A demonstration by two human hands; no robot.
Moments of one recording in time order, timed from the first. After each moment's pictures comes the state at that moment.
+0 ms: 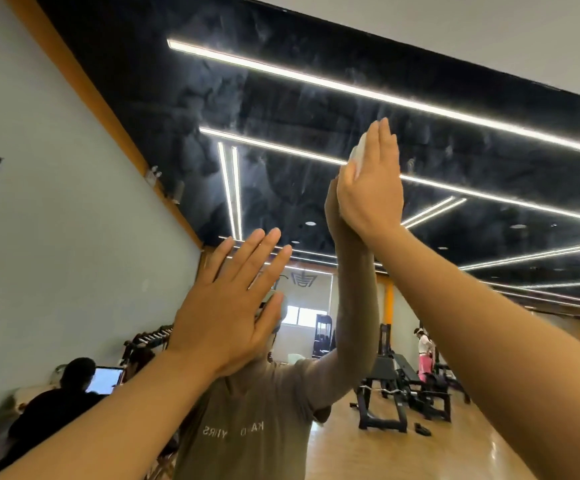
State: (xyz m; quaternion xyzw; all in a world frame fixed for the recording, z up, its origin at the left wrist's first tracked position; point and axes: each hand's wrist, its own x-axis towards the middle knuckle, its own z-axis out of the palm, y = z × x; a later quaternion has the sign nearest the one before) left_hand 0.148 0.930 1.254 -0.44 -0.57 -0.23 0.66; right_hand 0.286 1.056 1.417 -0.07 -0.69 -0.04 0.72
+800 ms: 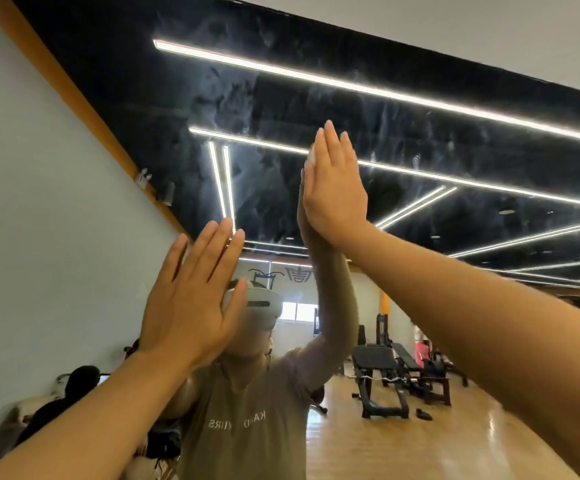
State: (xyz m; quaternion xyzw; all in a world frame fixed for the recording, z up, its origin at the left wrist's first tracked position) left_hand 0.112 0.879 1.252 -0.38 -0.62 -0.23 0.64; right_hand 0.250 1.007 1.405 -0.09 -0.73 -0.14 0.66
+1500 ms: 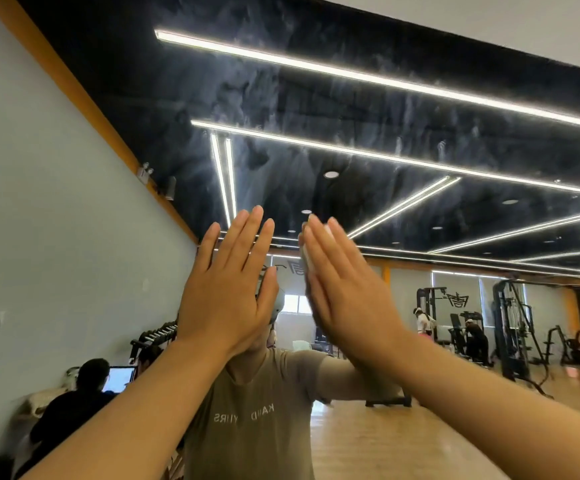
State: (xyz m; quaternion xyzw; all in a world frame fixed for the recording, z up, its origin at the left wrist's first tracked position) left_hand 0.105 0.883 1.251 -0.39 -0.58 -0.25 0.67; right_hand 0.249 1.015 1.259 -0.01 -0.75 -0.31 0.58
